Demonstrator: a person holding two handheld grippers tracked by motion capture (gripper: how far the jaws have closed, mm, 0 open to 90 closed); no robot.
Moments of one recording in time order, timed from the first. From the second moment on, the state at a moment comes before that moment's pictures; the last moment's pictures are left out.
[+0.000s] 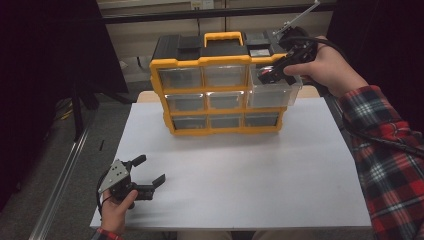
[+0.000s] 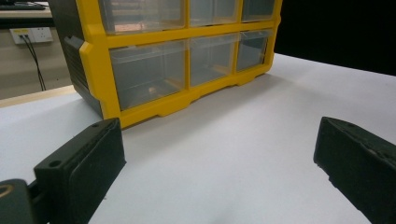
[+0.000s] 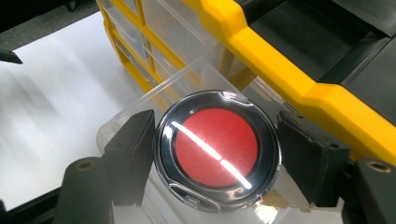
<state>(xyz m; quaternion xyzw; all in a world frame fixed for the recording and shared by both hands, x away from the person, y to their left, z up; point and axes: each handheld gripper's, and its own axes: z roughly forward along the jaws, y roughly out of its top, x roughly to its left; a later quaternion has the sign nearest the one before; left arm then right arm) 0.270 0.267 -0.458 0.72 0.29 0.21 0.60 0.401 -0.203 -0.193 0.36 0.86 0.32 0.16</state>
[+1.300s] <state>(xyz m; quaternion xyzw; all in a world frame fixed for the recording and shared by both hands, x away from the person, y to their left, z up) 0.271 0.268 -0.458 0.73 0.28 0.21 0.59 0.397 -0.210 -0.194 0.37 0.85 0.33 0.16</state>
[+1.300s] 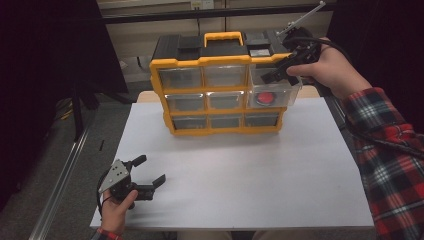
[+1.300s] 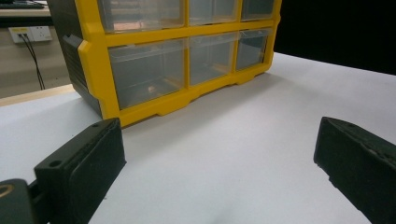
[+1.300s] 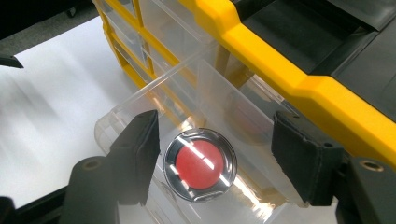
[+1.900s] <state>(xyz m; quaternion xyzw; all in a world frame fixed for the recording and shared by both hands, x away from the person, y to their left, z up) 0.271 0.268 -0.457 0.73 0.28 0.21 0.59 0.385 -0.214 -0.189 0.36 0.85 0.36 0.15</state>
